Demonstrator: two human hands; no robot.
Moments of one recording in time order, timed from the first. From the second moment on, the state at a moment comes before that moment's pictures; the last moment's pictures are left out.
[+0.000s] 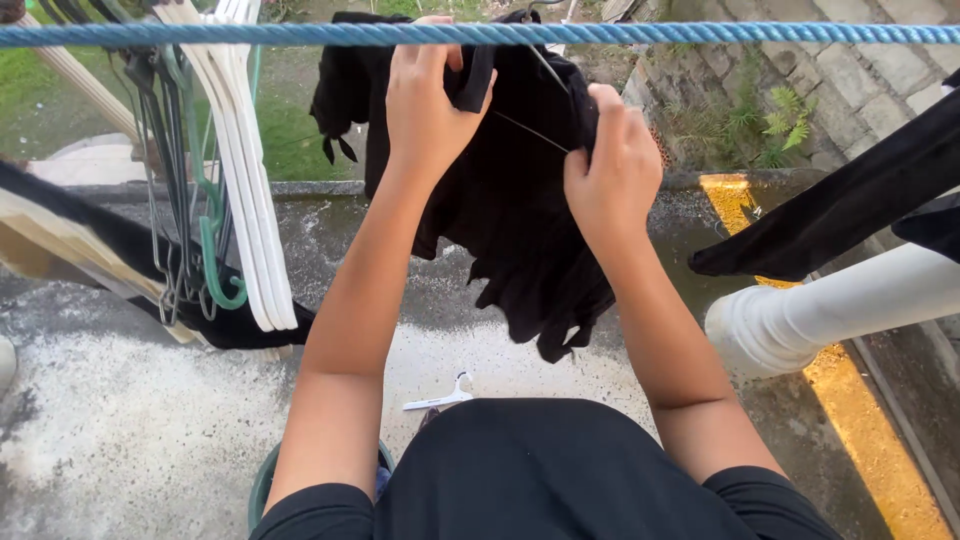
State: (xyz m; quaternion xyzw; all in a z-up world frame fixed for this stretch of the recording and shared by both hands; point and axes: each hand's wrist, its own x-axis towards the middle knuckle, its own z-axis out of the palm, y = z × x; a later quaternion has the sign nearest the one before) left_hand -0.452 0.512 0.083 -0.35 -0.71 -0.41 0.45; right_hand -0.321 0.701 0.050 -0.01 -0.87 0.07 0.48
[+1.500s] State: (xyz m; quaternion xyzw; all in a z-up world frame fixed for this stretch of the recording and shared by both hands) left_hand -0.553 0.363 -0.079 -0.21 -0.81 -0.46 0.30; right_hand -0.277 0.799 -0.012 -0.10 -0.85 0.29 0.43
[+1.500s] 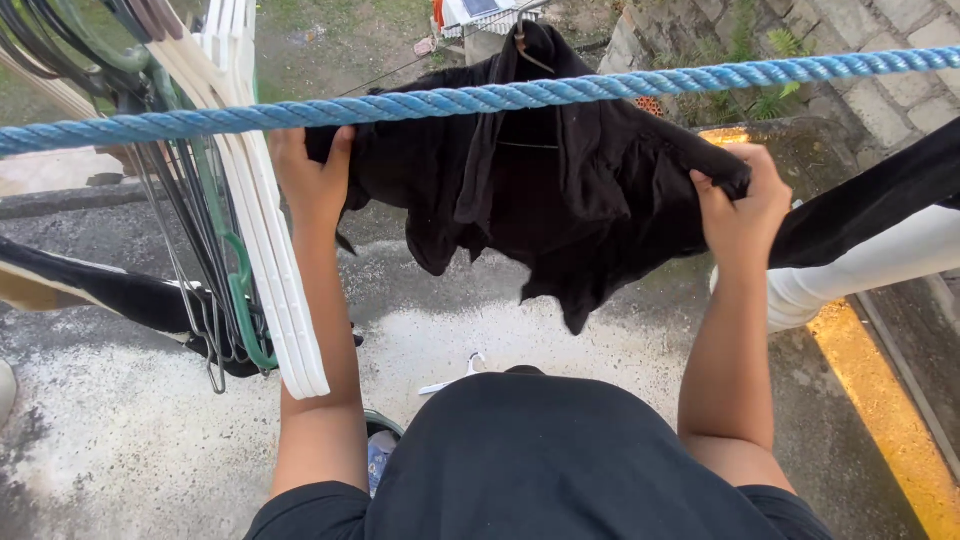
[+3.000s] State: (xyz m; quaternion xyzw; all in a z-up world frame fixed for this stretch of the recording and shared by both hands) left_hand -0.457 0.404 -0.117 0.00 -0.73 -0.65 0.20; right_hand -0.249 0.772 0.079 -0.01 -0.87 -0.10 0.48
